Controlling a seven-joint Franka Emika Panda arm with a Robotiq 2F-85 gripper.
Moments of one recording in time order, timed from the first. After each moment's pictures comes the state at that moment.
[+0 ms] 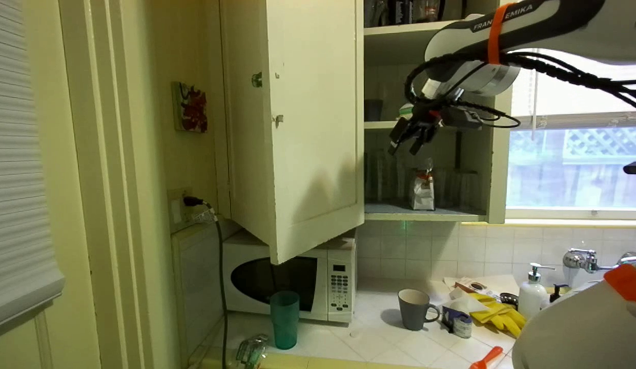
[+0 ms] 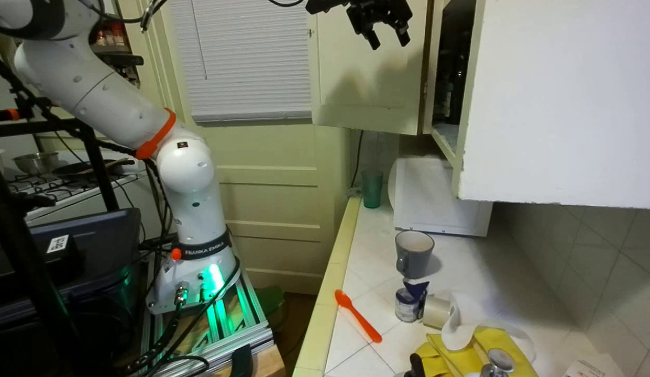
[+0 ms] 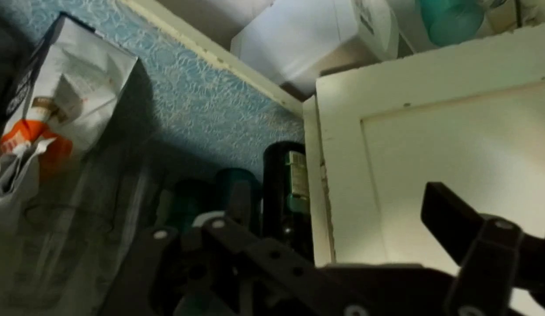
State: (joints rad) arm -0.03 -0.72 -0.31 -2.21 0.02 2.15 -0.40
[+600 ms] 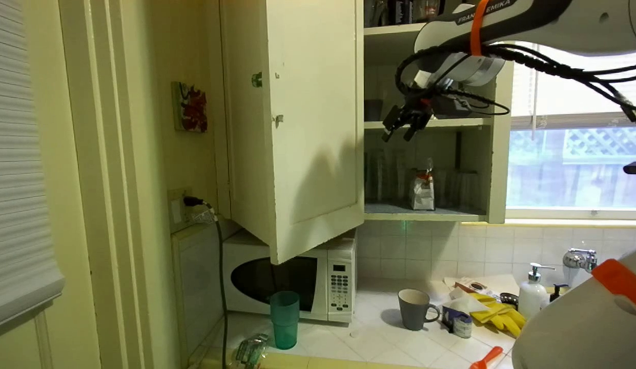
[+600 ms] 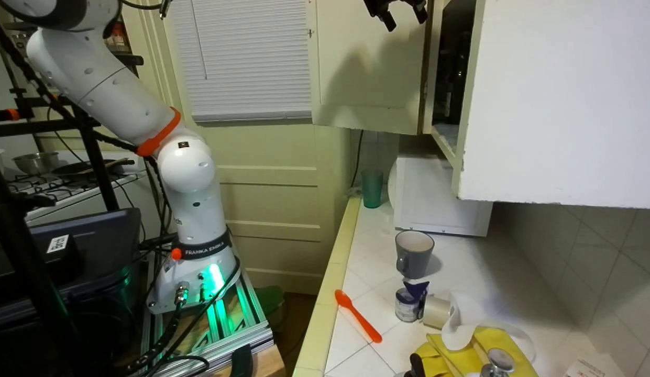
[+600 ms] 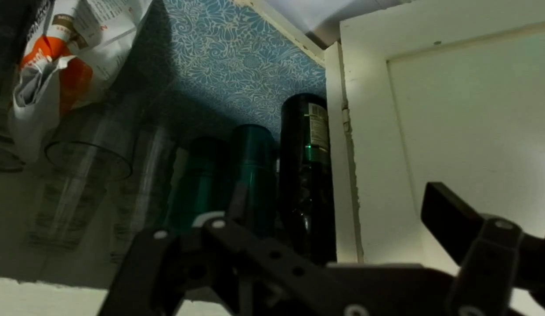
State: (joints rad) arm -0.02 -0.63 -0.30 -2.09 0.03 2.17 -0.39
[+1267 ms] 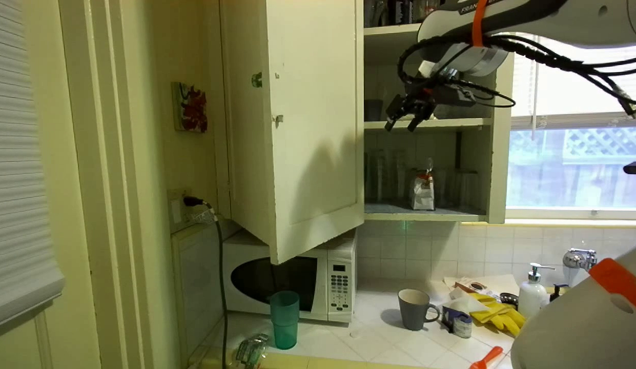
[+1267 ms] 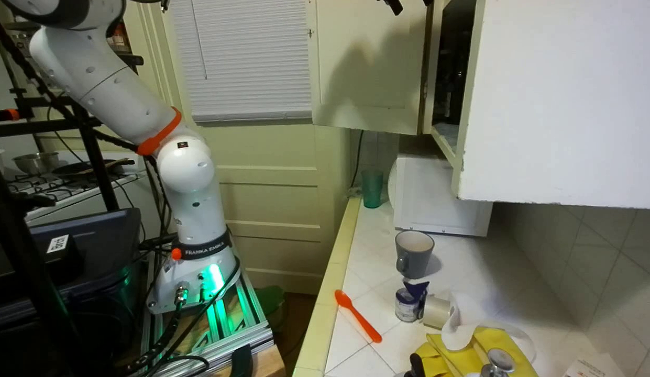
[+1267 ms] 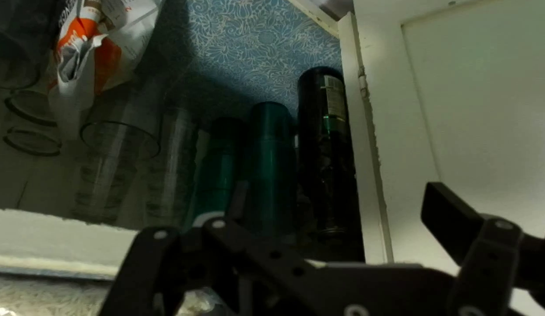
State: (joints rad) arm -0.03 -0.61 -0.31 -2.02 0.03 2.16 -0.34
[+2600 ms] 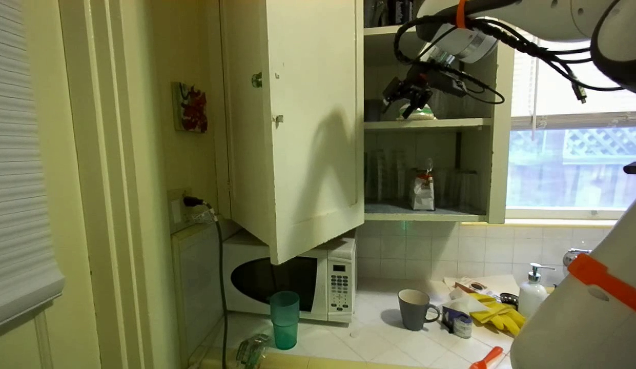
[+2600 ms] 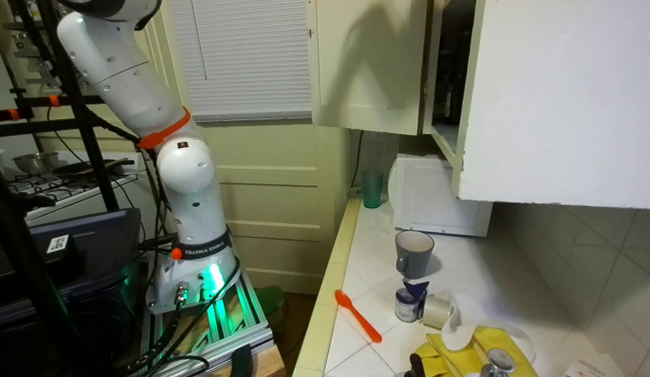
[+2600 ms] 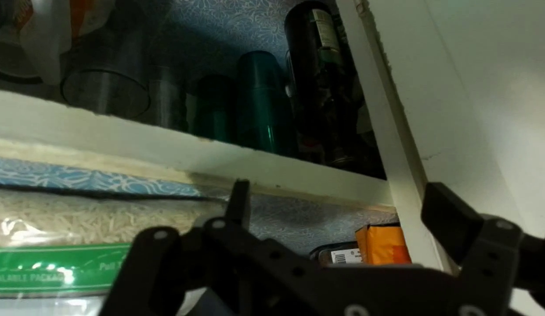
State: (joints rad) arm -0.04 -0.43 -0.37 -1.75 0.23 2.07 -0.39
